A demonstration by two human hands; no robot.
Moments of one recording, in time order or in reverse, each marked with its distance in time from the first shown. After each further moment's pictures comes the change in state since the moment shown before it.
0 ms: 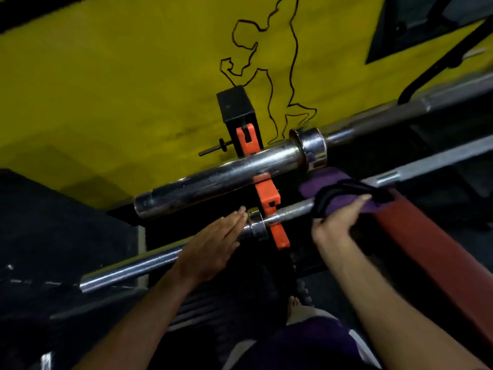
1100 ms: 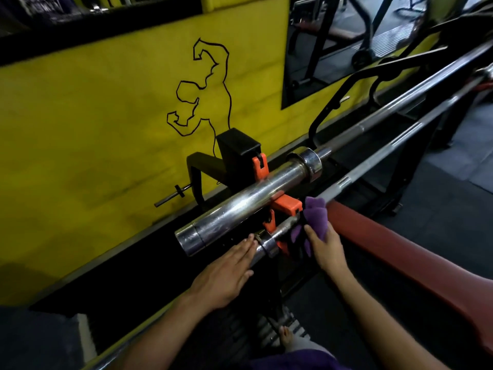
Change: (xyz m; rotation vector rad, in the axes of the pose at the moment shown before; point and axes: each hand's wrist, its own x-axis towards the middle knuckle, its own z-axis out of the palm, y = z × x) left_hand 0.004 -0.035 -0.016 -0.169 -0.143 0.314; right_hand -0.072 0.028 -0.063 -1.084 -0.110 -0.631
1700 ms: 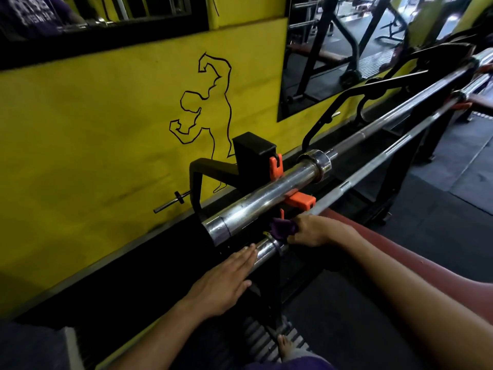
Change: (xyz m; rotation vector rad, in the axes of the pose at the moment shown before) left_hand -0.042 -0.012 -0.007 -0.047 0.013 0.065; right_hand -0.011 -0.125 0.018 -1.093 -0.695 -0.101
